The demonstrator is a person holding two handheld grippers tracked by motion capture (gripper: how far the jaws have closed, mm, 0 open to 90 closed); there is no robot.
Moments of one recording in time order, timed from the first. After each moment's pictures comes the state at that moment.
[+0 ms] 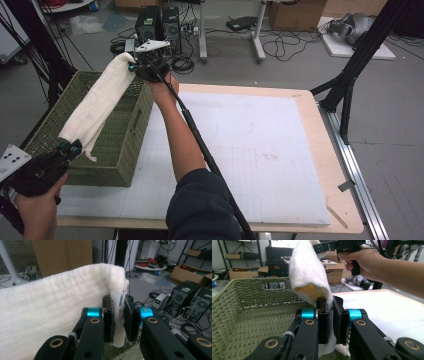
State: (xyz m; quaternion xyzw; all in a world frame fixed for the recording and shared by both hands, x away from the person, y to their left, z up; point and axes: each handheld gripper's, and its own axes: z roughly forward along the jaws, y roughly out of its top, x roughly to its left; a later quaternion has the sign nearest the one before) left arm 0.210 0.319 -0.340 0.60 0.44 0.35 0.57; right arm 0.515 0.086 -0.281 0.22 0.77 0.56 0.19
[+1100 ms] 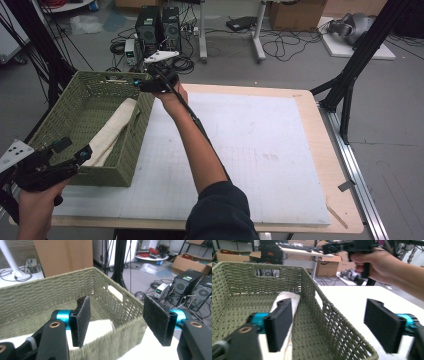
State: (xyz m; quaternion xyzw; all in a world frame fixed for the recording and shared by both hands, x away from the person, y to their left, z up) left arm 0.222 0.317 -0.341 0.61 0.47 0.30 0.57; right arm 0.490 0.048 -0.295 0.24 0.79 0.54 0.18
